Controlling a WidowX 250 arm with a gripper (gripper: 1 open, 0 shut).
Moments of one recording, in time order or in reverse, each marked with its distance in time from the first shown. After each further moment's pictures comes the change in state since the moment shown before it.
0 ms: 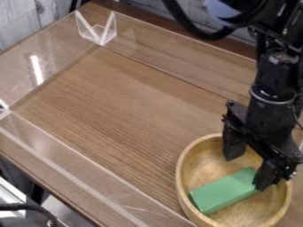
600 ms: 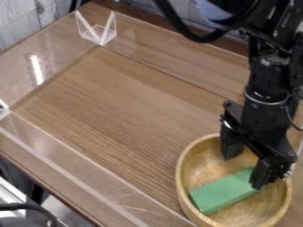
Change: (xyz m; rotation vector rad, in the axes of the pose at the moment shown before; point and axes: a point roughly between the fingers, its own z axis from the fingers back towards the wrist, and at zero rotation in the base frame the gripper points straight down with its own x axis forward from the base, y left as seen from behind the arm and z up) arm 0.001 0.004 -0.003 -0.009 -0.023 -0.028
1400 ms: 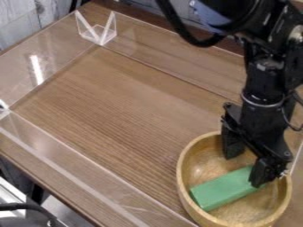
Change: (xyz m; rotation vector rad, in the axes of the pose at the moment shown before) arm 0.009 0.008 -0.012 -0.001 -0.028 -0.024
